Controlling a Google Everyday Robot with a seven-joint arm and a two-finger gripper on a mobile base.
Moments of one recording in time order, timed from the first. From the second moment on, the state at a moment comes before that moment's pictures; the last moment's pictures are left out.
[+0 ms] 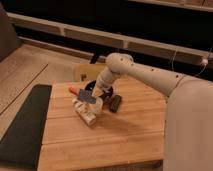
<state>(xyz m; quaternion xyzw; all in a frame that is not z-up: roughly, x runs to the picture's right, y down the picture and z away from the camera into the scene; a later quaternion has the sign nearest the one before) -0.062 0.026 0.807 -0.33 -0.23 0.13 0.91</state>
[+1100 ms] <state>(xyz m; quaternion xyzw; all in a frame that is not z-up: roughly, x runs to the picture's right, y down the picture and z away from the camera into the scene) -0.050 0.057 0.820 -0.36 -0.20 0.15 0.90</state>
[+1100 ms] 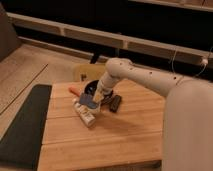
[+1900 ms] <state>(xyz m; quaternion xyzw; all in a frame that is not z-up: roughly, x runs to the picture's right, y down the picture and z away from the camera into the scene) -0.039 0.064 0.824 -0.36 -0.21 0.17 0.89</state>
